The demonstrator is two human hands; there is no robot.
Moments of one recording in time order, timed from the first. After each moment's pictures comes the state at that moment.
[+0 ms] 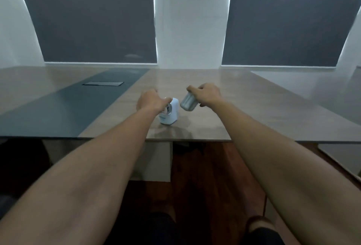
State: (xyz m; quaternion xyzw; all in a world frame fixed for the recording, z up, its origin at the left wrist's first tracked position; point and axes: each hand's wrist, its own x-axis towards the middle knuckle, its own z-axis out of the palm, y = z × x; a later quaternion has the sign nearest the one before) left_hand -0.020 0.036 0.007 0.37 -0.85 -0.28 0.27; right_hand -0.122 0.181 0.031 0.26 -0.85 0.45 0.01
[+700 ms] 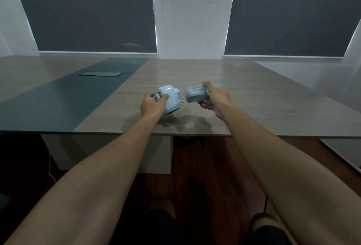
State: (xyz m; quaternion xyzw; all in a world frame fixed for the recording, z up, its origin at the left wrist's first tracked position) left_hand -0.035 0.029 -0.044 0.36 -0.69 -0.53 0.34; right_hand -0.155 0.178 -0.022 0.09 -0.68 0.71 -0.14
